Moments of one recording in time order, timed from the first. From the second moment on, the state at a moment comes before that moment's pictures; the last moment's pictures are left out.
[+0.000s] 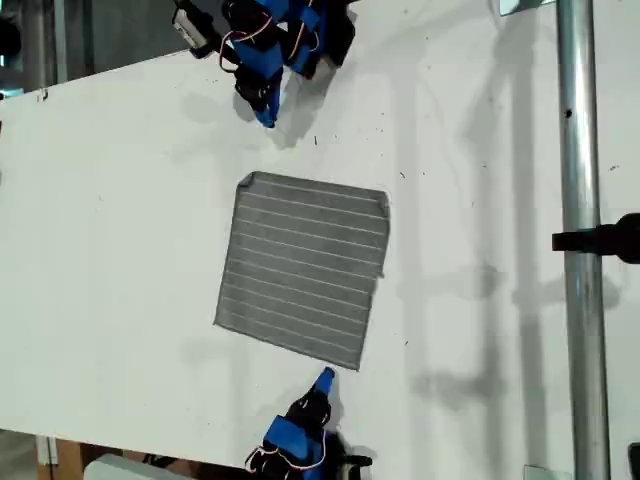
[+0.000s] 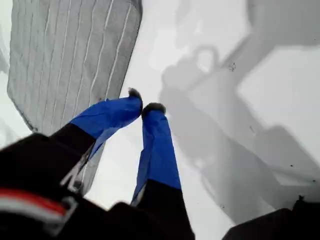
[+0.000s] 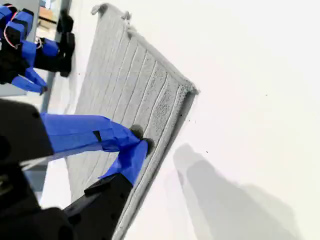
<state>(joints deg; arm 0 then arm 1) 5.5 199.2 178.4 73.5 -55.8 33.8 188.1 166.0 83.0 82.5</state>
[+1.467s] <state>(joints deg) -14.3 189.0 161.2 78.3 -83.4 19.8 166.7 147.7 78.3 75.5</state>
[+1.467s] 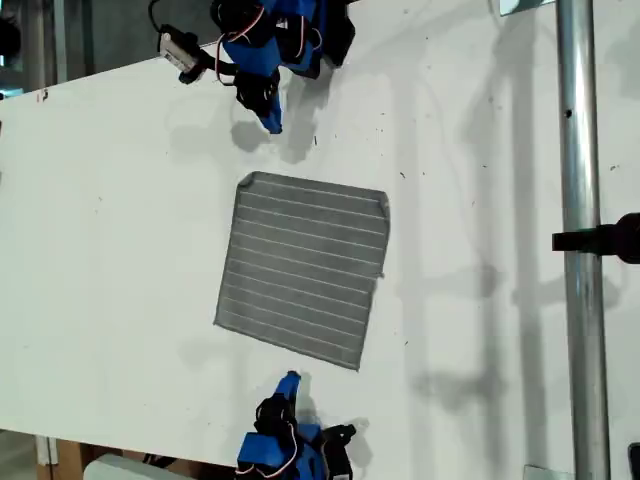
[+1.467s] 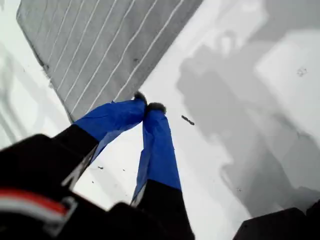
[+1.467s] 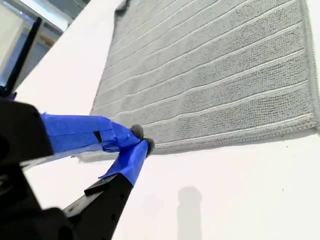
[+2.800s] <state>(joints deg) 0.2 122.0 94.7 94.2 -79.6 -13.5 94.7 71.3 92.0 49.7</state>
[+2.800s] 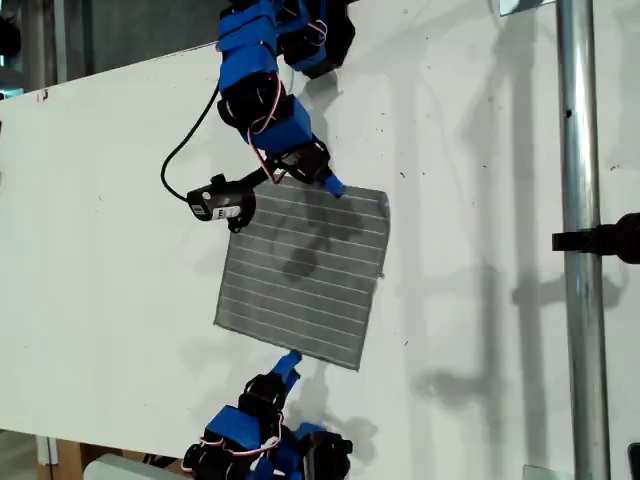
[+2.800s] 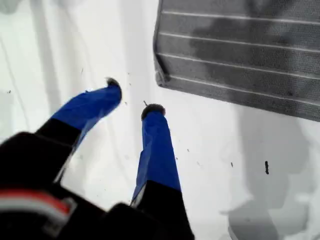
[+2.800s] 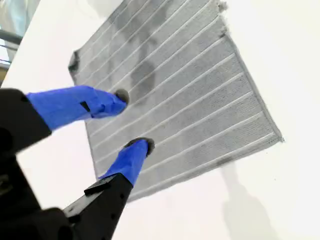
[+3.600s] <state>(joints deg) -0.1 118.3 97.8 95.2 -76.5 -8.2 63.4 76.4 82.7 46.9</state>
